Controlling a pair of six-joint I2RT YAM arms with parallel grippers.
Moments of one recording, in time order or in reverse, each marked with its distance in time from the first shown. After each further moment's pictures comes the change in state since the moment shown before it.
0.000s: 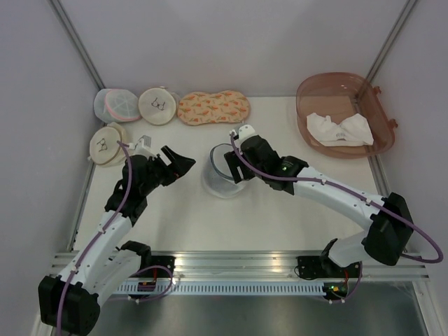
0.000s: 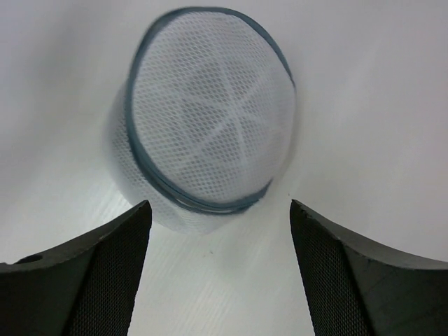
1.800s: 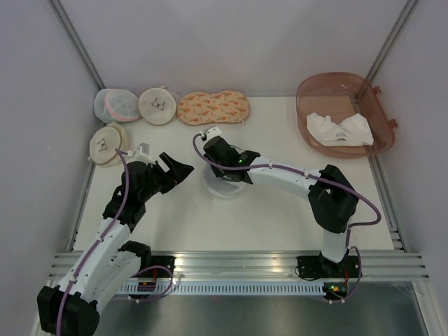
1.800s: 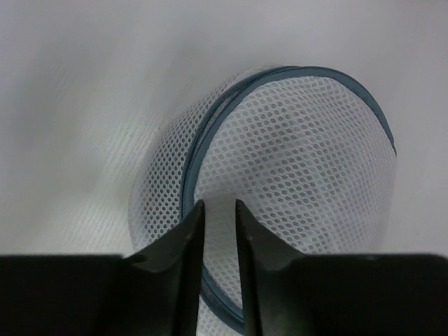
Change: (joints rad) left arm 0.000 -0.079 -0.049 -0.094 -0.020 -0.043; right arm 0.073 0.444 0.296 0.069 0.049 0.048
